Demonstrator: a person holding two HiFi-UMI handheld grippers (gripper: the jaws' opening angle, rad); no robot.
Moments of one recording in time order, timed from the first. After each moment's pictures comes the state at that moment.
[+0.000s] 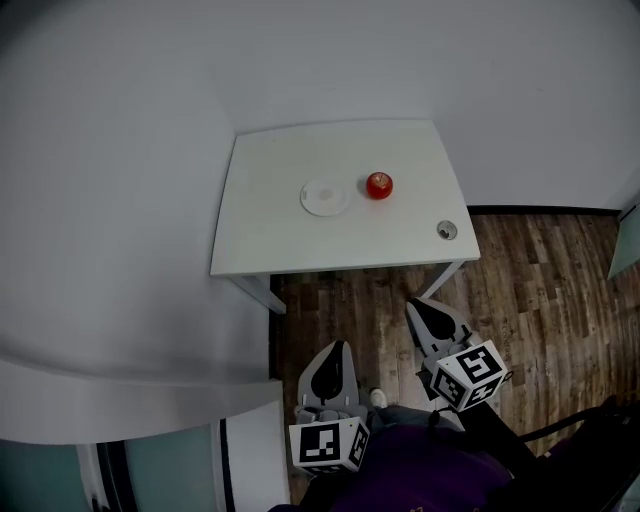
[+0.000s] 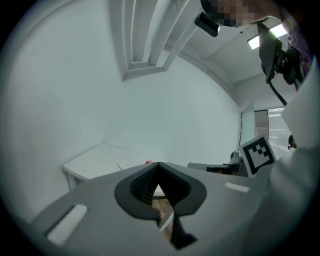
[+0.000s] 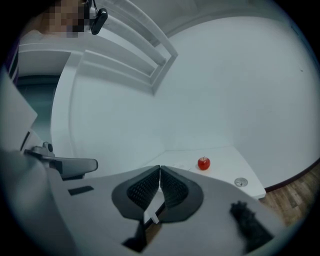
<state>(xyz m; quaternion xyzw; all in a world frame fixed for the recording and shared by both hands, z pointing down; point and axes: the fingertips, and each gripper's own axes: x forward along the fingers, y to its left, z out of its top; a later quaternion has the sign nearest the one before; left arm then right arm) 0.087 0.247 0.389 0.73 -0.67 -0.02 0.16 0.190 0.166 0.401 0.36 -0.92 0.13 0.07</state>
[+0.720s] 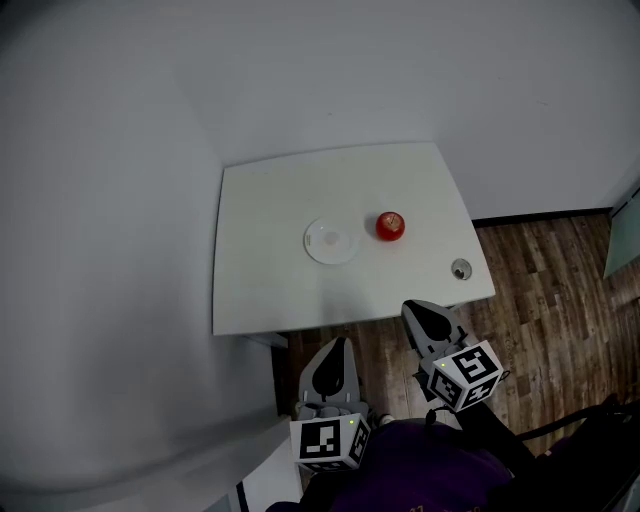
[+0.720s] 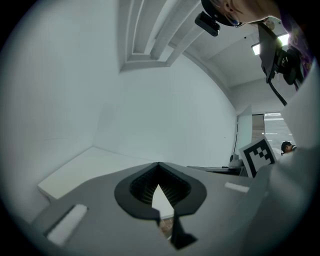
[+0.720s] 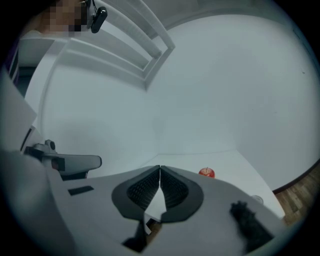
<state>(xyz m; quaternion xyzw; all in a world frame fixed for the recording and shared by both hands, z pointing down) 0.020 0.106 0.393 0.76 -0.63 -0.03 0.16 0.122 0.041 0.407 0.39 -0.91 0.13 0.08</state>
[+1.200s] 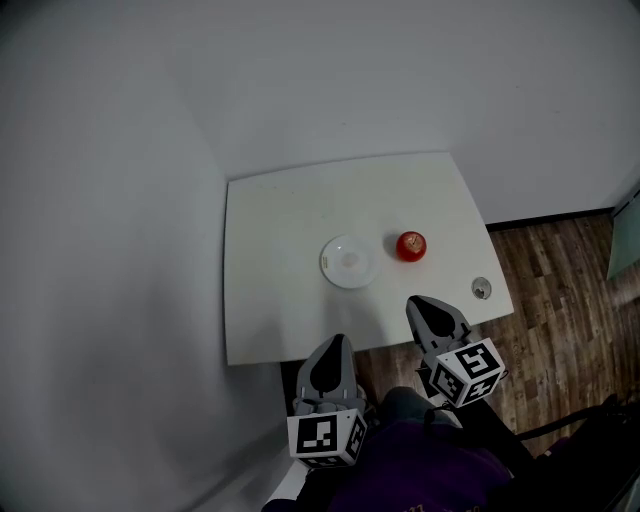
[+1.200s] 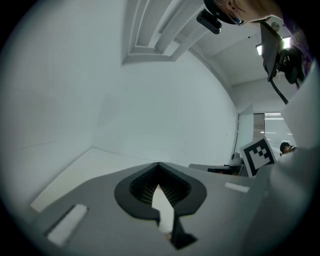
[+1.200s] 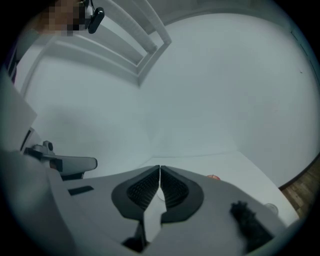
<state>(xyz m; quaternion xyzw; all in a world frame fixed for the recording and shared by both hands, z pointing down) -0.042 0.038 0.406 0.76 -0.62 -0.02 0.17 0.075 -0.029 0.419 0.42 -0.89 0.13 0.07</state>
